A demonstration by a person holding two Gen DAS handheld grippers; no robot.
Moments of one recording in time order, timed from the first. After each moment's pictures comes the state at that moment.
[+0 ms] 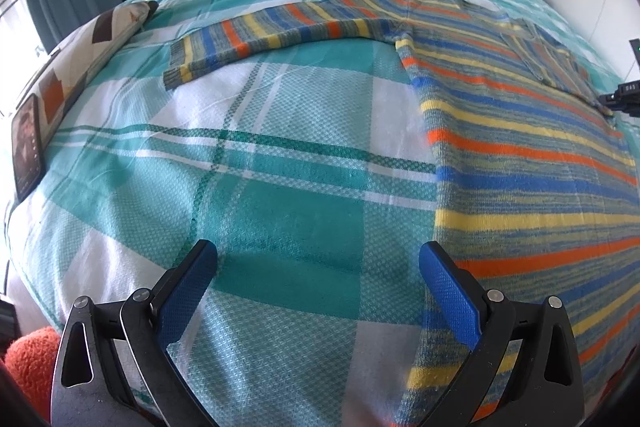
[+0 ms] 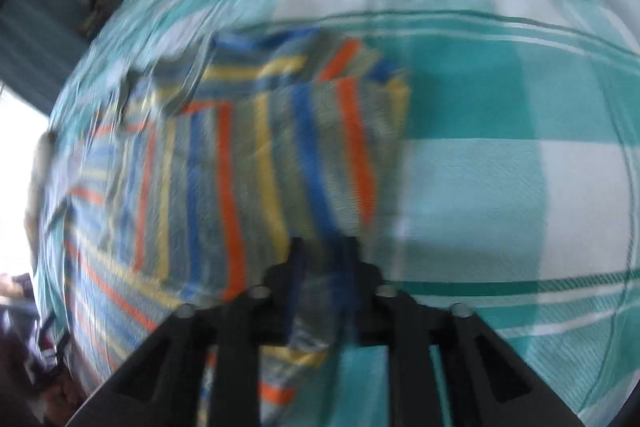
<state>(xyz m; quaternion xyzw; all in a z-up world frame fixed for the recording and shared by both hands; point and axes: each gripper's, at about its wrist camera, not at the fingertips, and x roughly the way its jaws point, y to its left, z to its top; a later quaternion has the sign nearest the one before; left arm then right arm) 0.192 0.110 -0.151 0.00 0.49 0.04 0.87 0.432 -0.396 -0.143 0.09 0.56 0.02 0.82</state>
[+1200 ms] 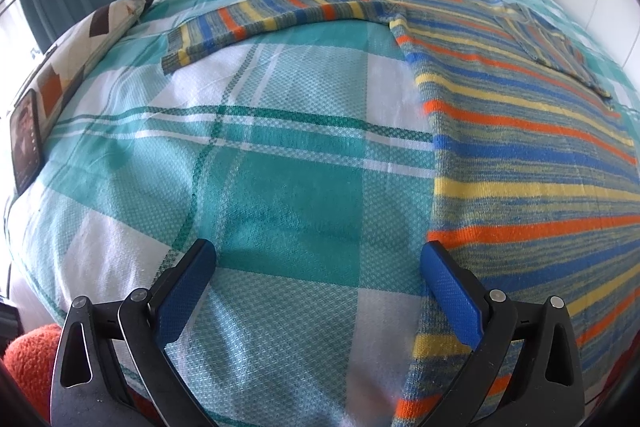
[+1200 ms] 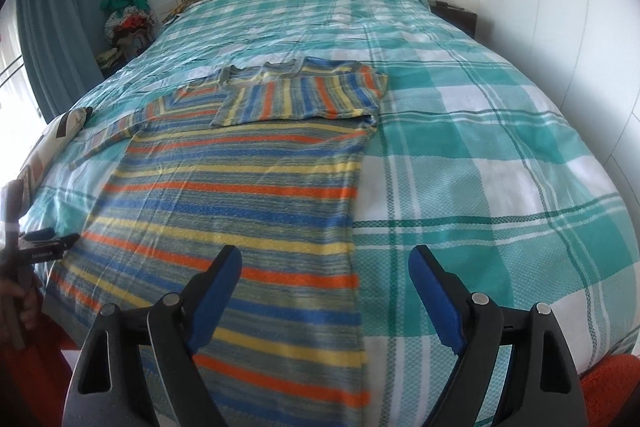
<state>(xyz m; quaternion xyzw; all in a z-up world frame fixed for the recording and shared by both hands) 0.181 0.109 -0.157 0.01 0.51 0.04 0.86 0.135 -0.293 -0.088 0.03 0.41 0.01 0.91</state>
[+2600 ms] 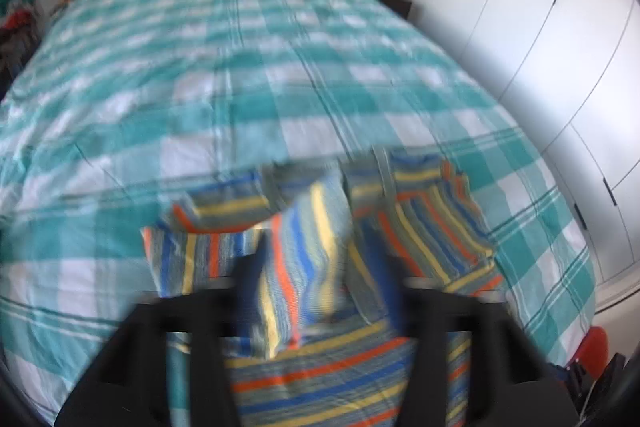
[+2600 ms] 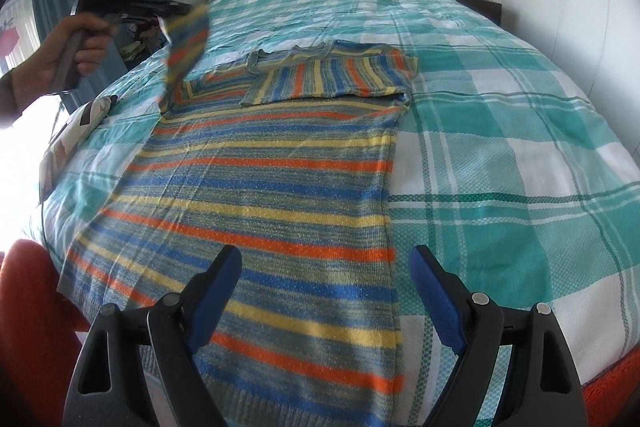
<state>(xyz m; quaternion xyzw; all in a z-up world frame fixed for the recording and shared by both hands) 0.418 -0.038 -0.021 0.01 0.47 -0.20 0.86 0.131 -0.291 -0.105 0.05 0.42 0.06 0.90</state>
